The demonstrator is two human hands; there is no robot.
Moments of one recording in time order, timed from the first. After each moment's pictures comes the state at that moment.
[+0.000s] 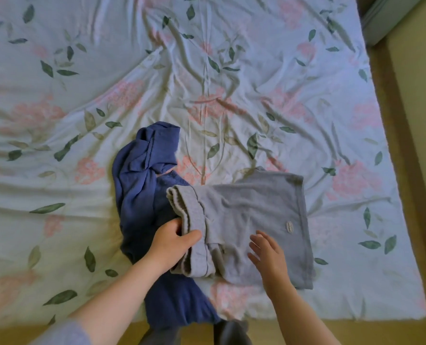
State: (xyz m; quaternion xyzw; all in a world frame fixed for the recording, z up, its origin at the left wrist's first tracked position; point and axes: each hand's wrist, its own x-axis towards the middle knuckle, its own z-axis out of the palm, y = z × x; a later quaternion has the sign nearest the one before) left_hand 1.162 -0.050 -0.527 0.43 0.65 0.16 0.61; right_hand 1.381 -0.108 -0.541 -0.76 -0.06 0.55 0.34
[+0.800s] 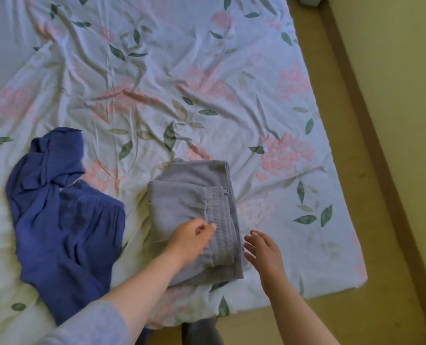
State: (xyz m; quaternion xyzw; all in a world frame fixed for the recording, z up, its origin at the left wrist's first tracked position) left_hand 1.398 -0.065 -0.577 0.49 0.61 0.03 0.62; right_hand 1.568 -0.146 -0.560 -0.77 -0.01 0.54 0.34
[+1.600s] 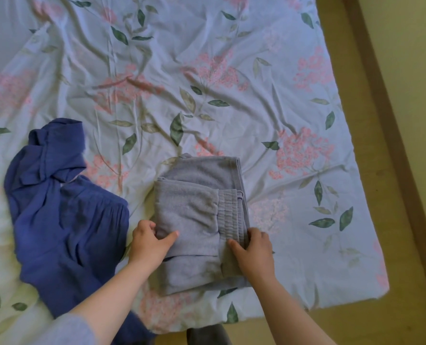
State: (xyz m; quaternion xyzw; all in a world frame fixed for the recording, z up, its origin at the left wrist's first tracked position) left_hand 1.320 -0.053 -0.612 0.45 0.77 0.00 0.45; right_hand 1.543 -0.131 -0.610 -0.84 -0.33 0.42 0.05
